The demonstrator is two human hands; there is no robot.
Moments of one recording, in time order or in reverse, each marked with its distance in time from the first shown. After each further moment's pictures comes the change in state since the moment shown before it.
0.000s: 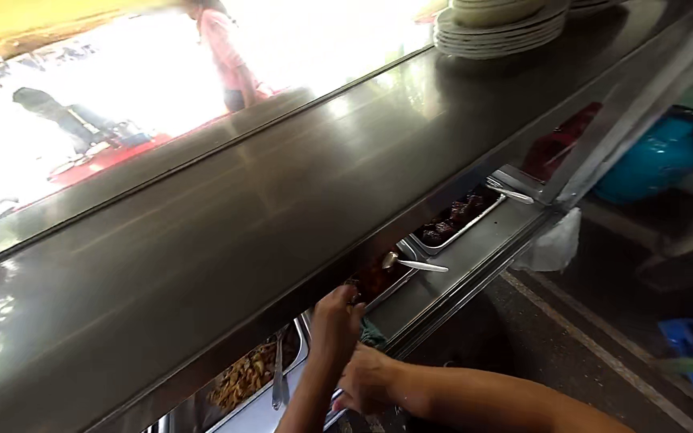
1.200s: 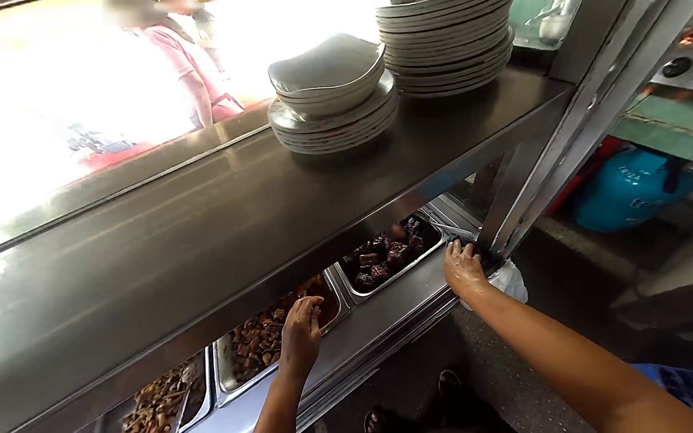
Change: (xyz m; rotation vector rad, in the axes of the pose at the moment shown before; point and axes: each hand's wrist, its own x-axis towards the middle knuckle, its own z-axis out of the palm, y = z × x) left_hand 0.094 0.087 0.093 -0.097 0.467 0.108; right_hand -0.252 0.268 -0.222 -0.267 0.109 1.277
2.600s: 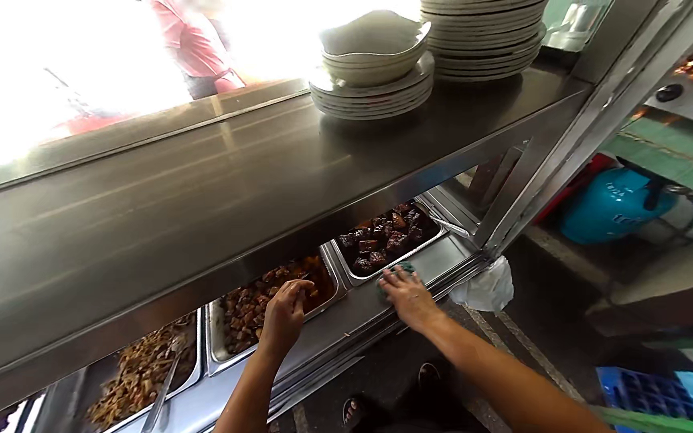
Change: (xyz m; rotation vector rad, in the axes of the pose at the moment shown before) left_hand -0.009 -0.022 -0.022 -0.117 -0.050 -0.038; right_hand -0.066 -0.070 0.053 0.253 -0.001 -0.565
